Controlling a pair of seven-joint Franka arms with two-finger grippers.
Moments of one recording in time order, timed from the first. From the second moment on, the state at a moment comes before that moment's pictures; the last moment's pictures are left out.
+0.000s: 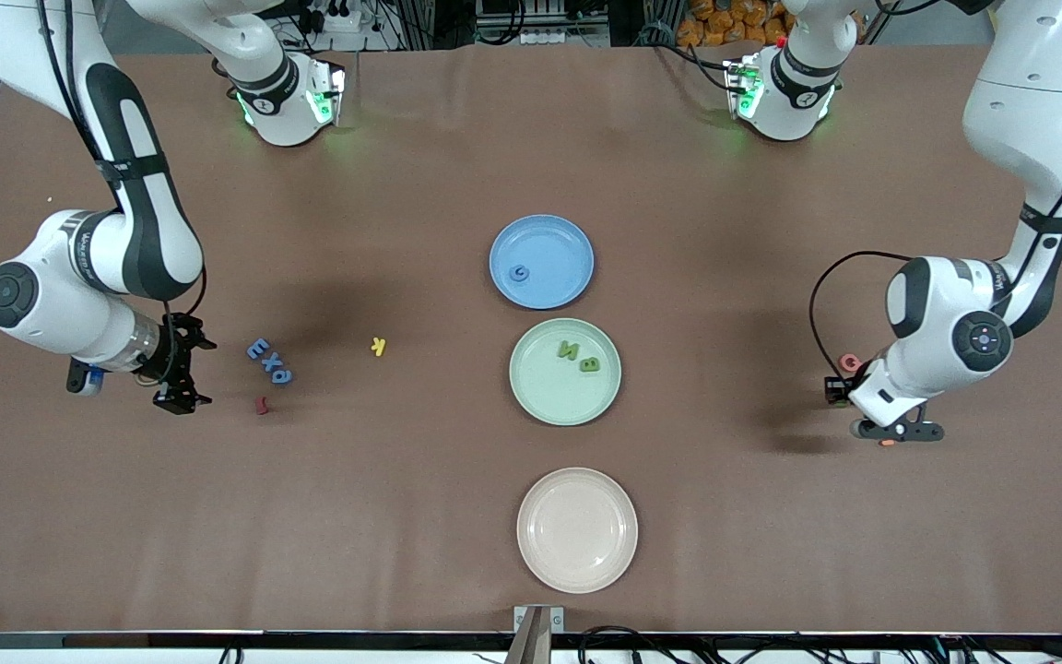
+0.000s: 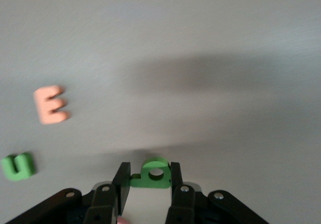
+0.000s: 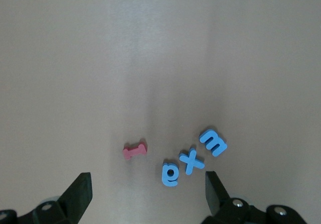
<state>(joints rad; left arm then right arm) 0.19 0.58 -0.22 -1.87 0.20 2.42 -0.06 0.18 0.35 -0.23 -1.98 0.20 2.30 1.30</state>
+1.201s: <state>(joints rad) -0.27 0.68 -0.30 -1.60 0.03 2.41 -0.32 0.16 0.35 -0.23 -1.98 0.21 2.24 1.50</state>
